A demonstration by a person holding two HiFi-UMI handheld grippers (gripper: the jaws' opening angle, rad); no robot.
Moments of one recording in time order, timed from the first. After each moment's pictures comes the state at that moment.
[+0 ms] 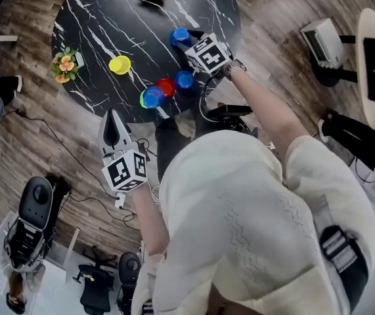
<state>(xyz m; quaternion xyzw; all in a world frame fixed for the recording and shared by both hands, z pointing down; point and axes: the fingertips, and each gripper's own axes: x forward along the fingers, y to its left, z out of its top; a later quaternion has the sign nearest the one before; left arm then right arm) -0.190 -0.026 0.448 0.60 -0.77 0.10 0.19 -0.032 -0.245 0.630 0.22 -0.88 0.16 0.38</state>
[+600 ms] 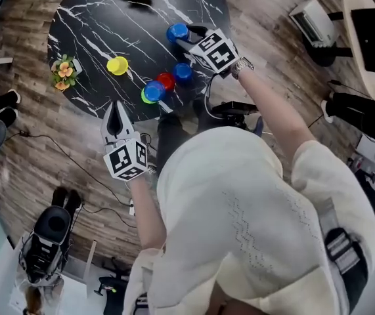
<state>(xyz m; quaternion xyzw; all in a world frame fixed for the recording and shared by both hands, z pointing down) -0.186 -0.020 0.463 0.67 -0.71 0.11 0.19 -0.012 -0.207 0.560 0.26 -0.89 0.15 0.34</state>
